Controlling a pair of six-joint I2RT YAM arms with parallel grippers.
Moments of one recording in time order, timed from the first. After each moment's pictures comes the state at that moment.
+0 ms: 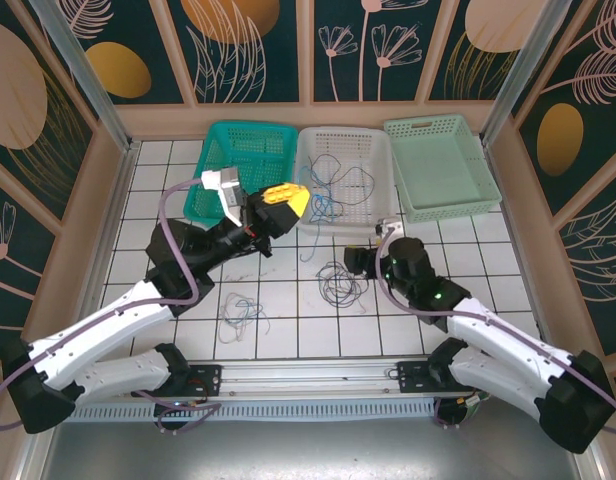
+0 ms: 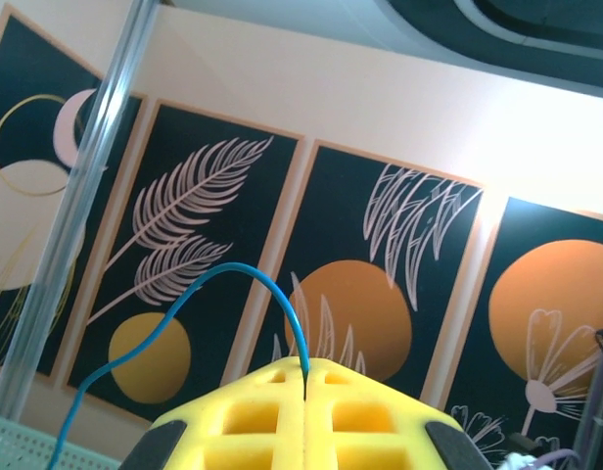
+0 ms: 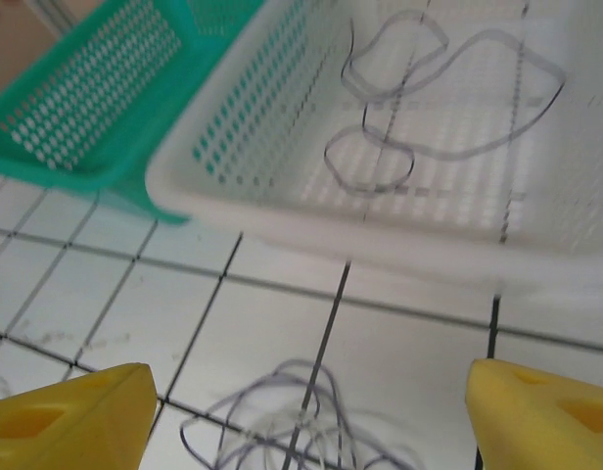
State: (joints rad) left arm -0.89 1.03 0.93 0.61 0.30 -0.54; right arm 0.69 0.87 0.51 -0.09 0.14 0.39
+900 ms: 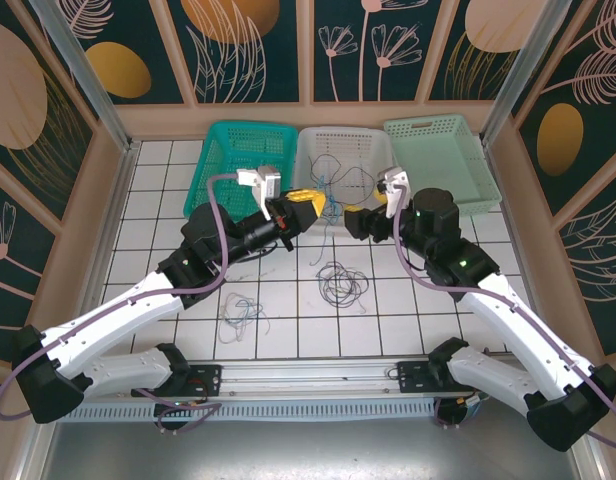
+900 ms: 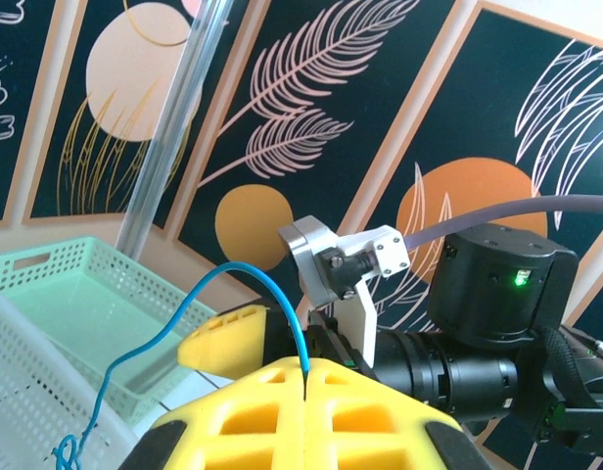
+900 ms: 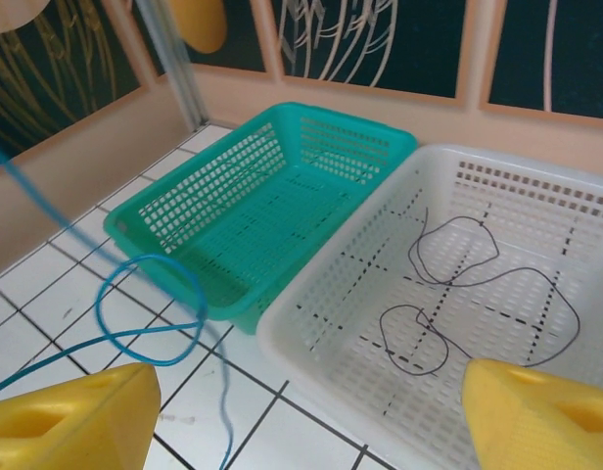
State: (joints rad) left arm -0.89 1.11 0.97 0.29 0.20 -0.50; right arm 0.59 0.94 0.93 -0.29 -0.13 0.10
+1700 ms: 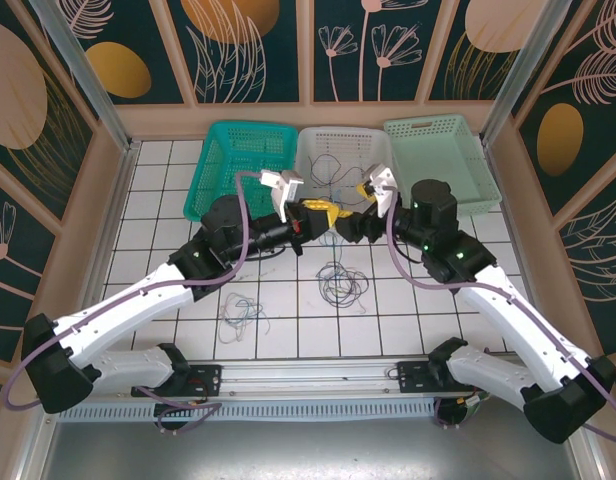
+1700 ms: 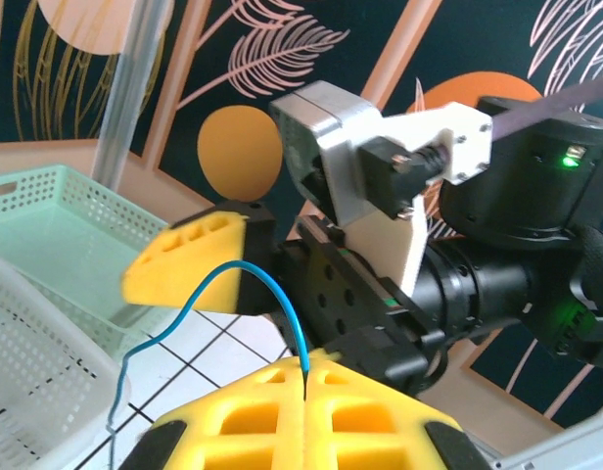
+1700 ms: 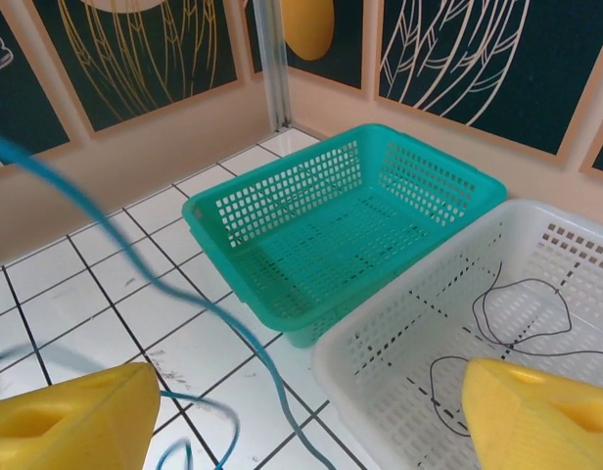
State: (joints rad) left arm -0.89 1.19 1.02 0.19 0.32 -0.48; right arm 0.59 1.00 0.99 -0.26 -0.31 -0.04
